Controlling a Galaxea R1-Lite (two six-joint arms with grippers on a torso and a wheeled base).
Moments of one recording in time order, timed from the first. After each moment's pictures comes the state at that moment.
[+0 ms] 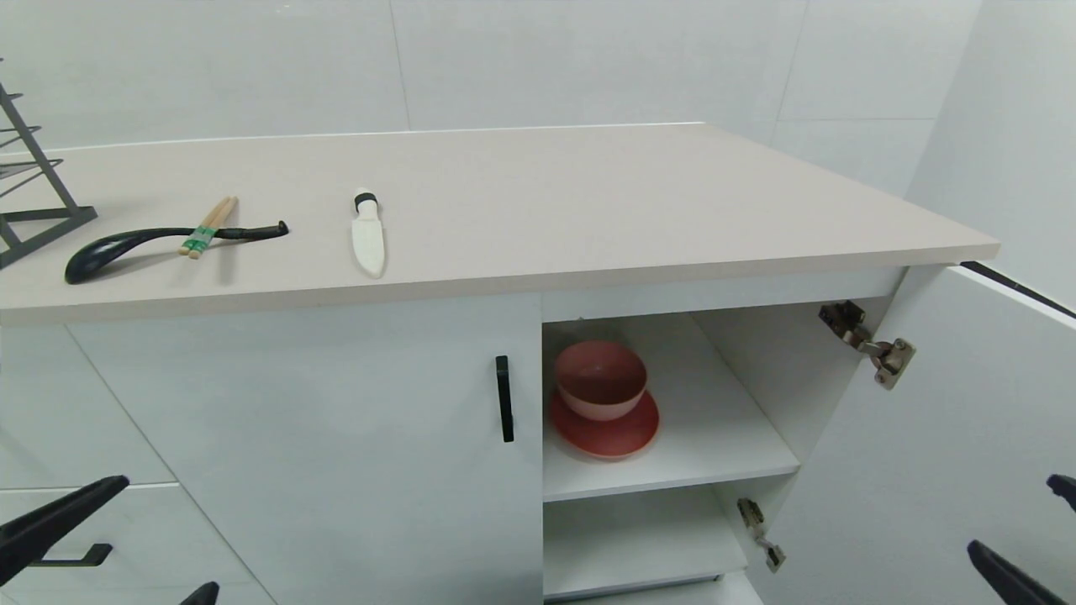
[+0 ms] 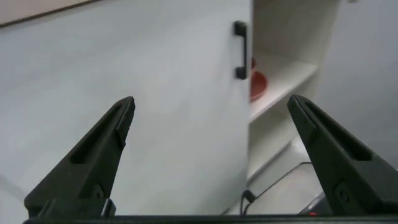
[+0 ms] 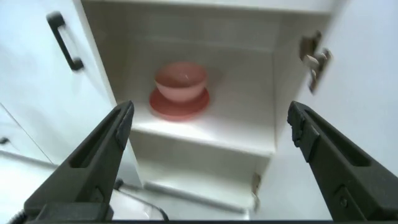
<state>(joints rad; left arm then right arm) -0.33 0.58 0.00 -0.61 -0.20 0.15 0.64 0.64 0.00 -0.57 -0.26 0.01</state>
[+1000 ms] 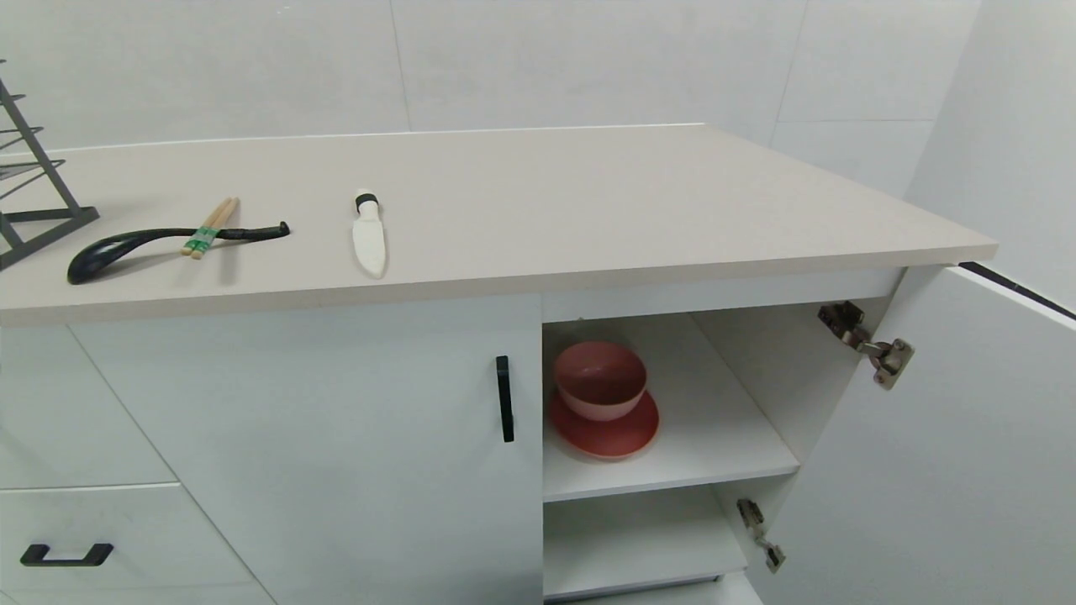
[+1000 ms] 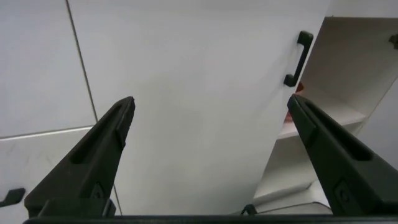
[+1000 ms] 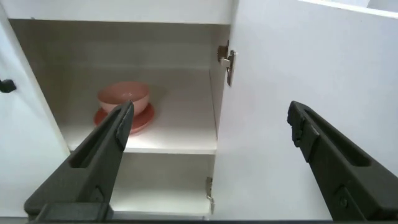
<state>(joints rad) -0.01 0.03 0.00 -0.17 -0.22 -0.09 0.35 0.25 -0.01 -0.31 -0.22 -0.06</state>
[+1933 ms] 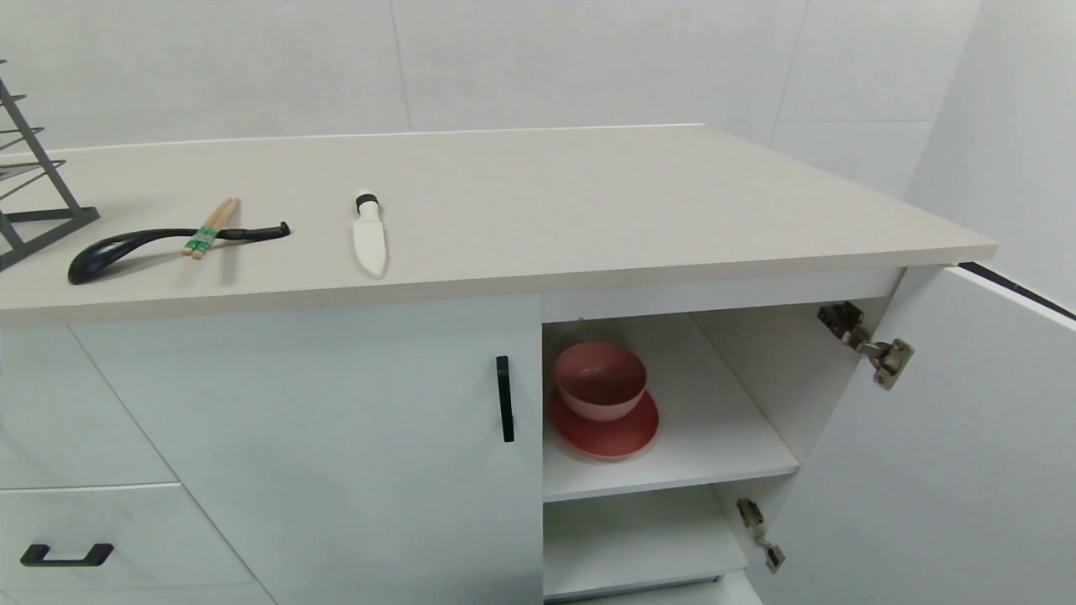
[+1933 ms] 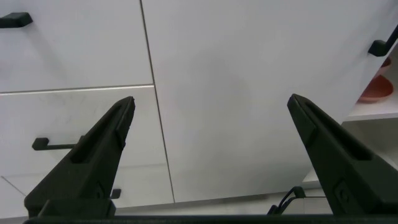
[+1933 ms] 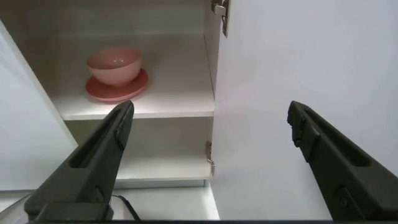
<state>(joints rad) 0.00 0.00 0.00 0.01 0.00 0.00 0.21 0.10 -0.01 -0.04 -0.12 0.00</state>
